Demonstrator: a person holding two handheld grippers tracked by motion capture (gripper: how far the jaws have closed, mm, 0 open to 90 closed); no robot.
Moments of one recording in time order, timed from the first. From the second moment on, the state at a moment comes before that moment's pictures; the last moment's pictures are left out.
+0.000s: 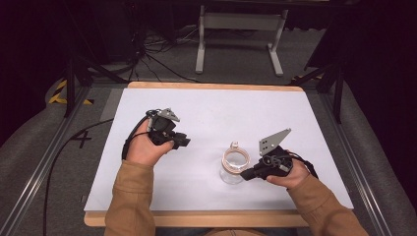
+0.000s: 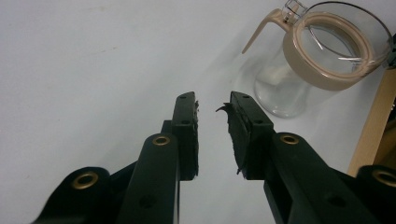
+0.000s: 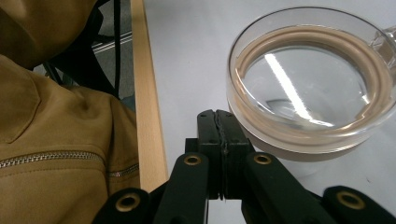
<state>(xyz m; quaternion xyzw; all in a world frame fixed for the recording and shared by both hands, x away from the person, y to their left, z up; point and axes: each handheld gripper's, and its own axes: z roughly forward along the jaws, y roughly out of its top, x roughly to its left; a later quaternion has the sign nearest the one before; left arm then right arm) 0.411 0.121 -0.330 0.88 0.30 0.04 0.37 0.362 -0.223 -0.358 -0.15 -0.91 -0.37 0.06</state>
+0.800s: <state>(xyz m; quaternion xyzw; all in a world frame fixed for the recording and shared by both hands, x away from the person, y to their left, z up) 0.403 0.134 -0.335 0.86 0.33 0.06 0.37 0.384 -0.282 -0.315 -0.23 -0.85 -0.46 -0.08</state>
